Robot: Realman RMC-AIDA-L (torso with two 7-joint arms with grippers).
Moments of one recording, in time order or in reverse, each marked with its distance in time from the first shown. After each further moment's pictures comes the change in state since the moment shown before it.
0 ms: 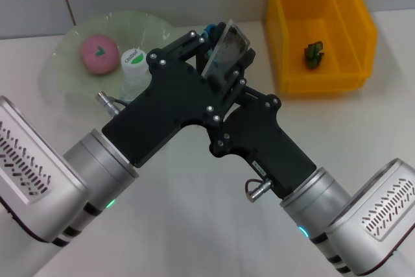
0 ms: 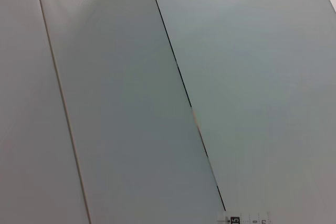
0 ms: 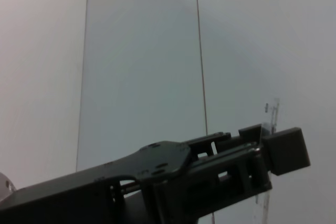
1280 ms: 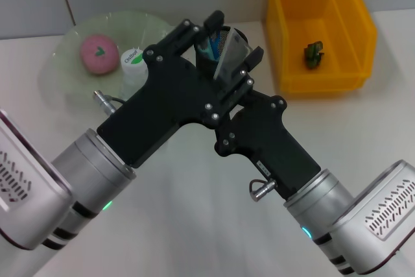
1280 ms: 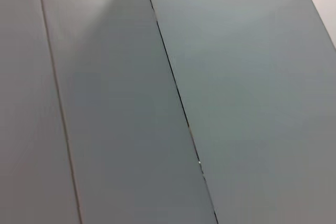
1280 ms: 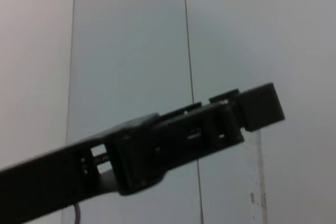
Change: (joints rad) left arm -0.005 0.002 0.006 -0.017 -0.026 0.075 -0.014; right arm -0.018 0.000 0.016 0.006 0.001 0.005 -0.002
